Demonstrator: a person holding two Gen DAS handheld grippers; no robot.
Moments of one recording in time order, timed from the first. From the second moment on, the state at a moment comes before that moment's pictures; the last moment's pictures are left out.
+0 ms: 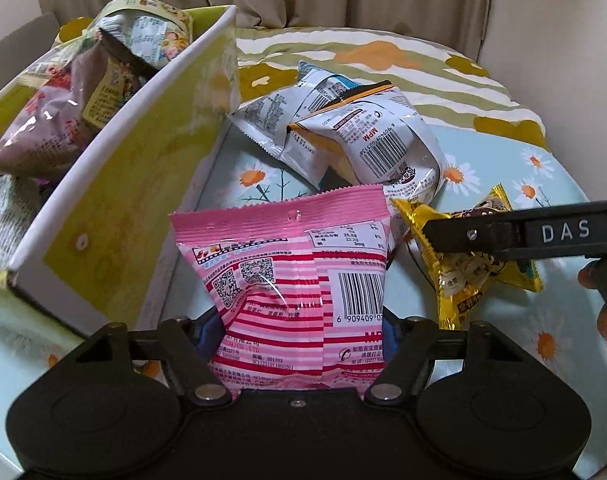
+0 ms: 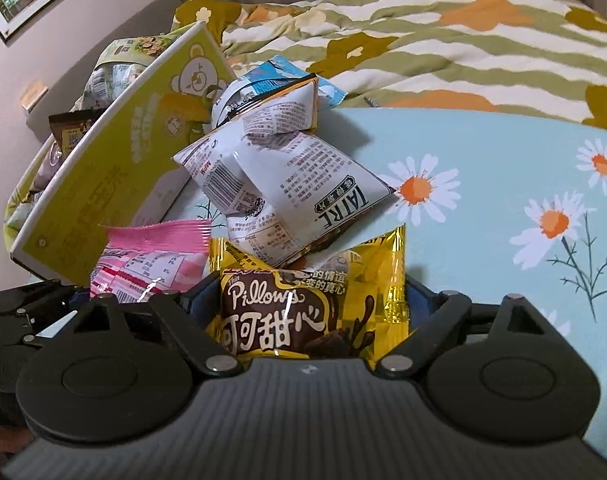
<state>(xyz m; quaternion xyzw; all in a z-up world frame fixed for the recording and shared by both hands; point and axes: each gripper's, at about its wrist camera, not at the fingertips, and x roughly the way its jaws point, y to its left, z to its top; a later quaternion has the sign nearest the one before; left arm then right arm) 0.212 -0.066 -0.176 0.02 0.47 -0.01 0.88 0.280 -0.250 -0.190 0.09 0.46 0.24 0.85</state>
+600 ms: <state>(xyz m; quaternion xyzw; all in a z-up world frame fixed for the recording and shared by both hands) 0.180 -0.064 -0.105 0.00 0.40 -0.03 0.92 0.242 -0.264 -0.124 0.13 0.41 0.22 0.87</state>
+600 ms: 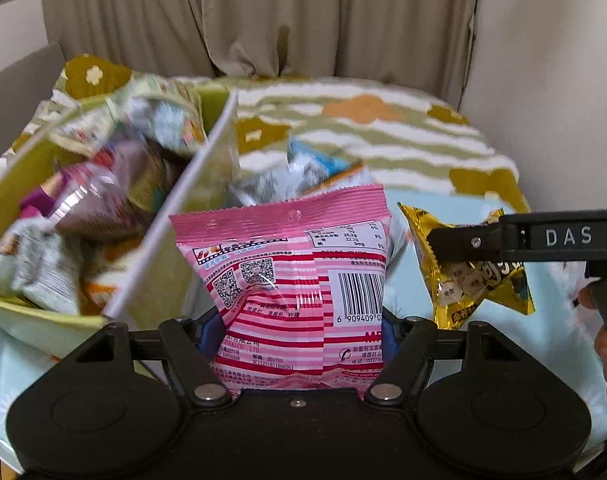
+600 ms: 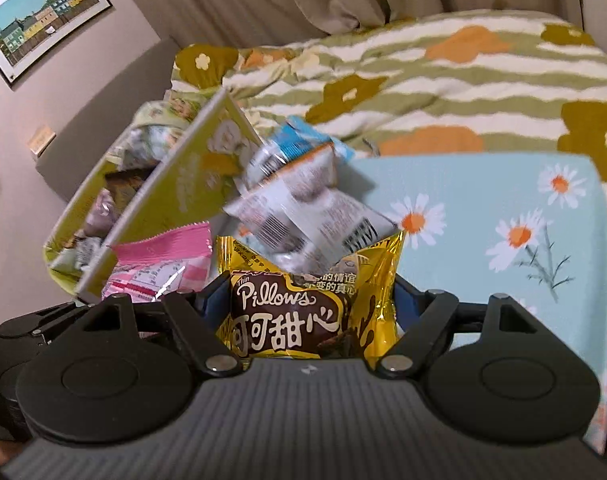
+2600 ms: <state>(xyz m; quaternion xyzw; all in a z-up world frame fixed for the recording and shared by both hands) 0.246 0.228 -0.026 -0.03 0.39 -0.05 0.92 0.275 0.029 -0.001 0.13 0.35 0.13 0.92</state>
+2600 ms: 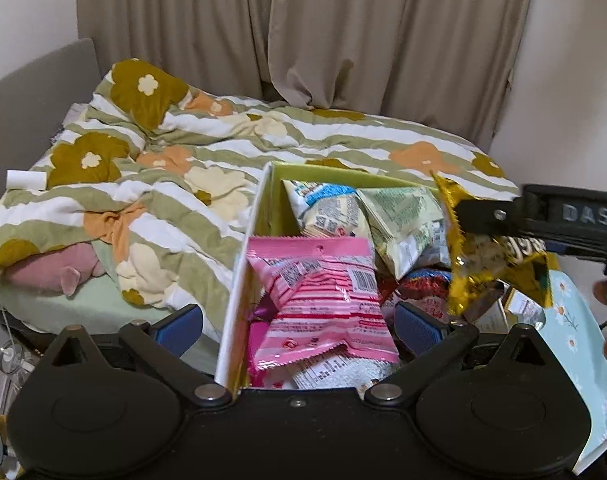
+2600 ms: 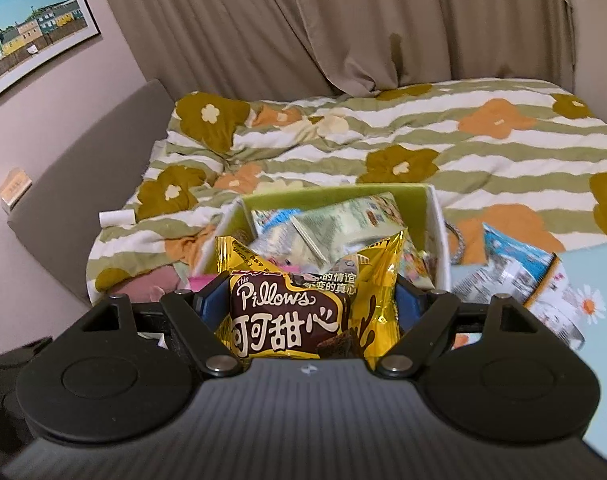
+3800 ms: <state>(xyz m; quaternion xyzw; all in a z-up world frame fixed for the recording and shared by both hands) 0.187 0.233 -0.003 -0.04 0.34 -0.04 0.94 0.213 -0.008 0.005 0.14 0.29 0.10 0.94</state>
